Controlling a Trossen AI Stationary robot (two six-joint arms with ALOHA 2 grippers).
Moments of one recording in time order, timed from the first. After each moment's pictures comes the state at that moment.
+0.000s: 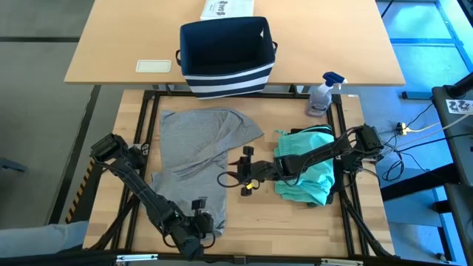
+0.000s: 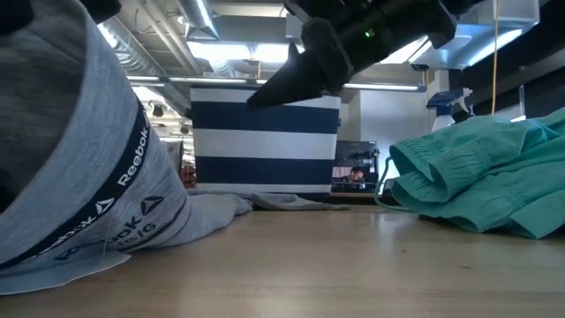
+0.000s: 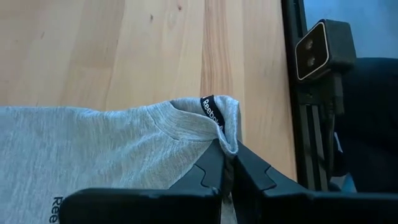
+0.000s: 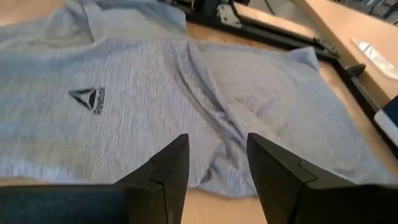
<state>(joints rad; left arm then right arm) -0.78 1.81 1.25 -0.46 -0.42 -0.76 0.24 1.80 1.05 0.26 0.36 -0.13</state>
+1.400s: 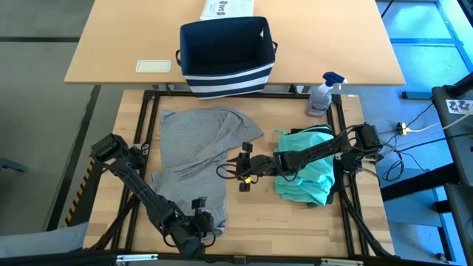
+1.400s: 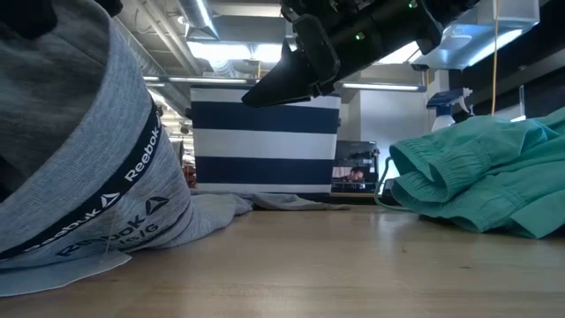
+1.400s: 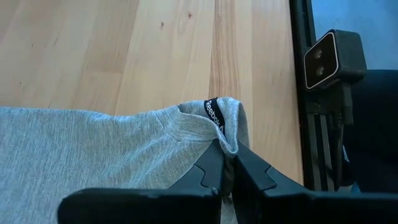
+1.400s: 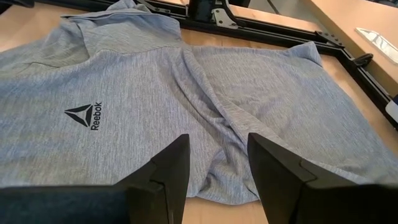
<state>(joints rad) -0.78 1.82 1.25 -0.46 -0.46 -0.78 0.19 1.80 1.05 0.29 0.29 -0.08</state>
